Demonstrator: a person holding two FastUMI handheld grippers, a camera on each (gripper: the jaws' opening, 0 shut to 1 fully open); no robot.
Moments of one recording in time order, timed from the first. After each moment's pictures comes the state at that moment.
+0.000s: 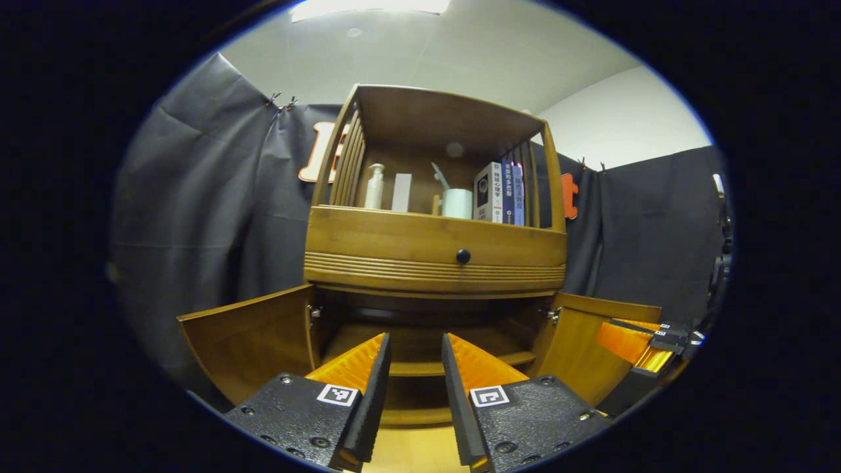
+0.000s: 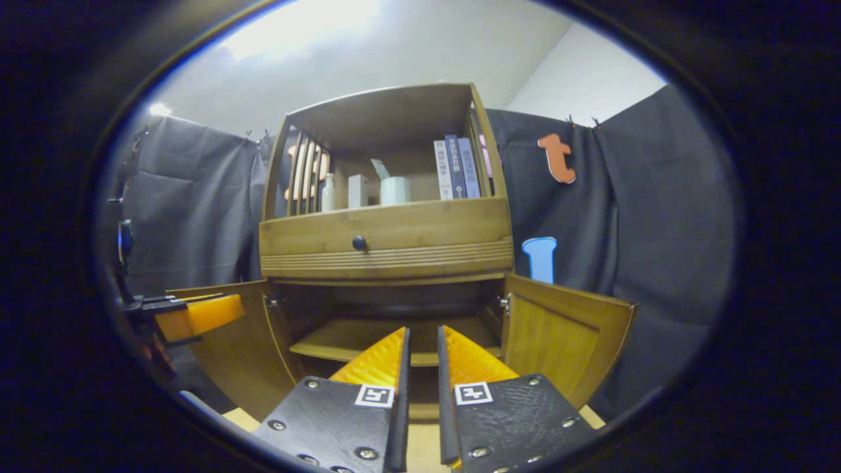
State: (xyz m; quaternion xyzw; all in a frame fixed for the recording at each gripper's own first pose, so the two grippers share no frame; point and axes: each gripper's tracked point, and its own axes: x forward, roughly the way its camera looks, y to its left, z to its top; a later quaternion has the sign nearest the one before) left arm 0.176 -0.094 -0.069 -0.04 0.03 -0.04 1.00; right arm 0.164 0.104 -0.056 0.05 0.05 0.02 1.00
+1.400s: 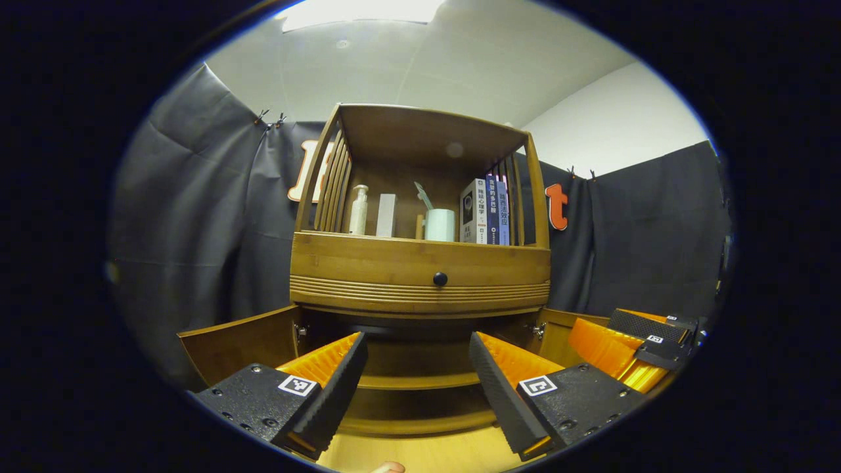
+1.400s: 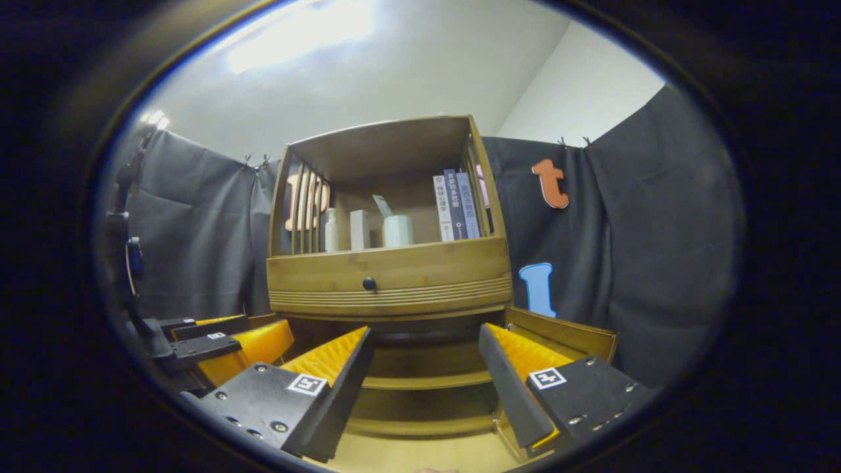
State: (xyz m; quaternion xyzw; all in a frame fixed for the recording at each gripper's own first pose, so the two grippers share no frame) left arm 0.022 -0.023 -0.034 -0.03 0.00 -0.04 1.00; right arm -0.050 -0.019 -0.023 0.07 0.01 0.02 1.00
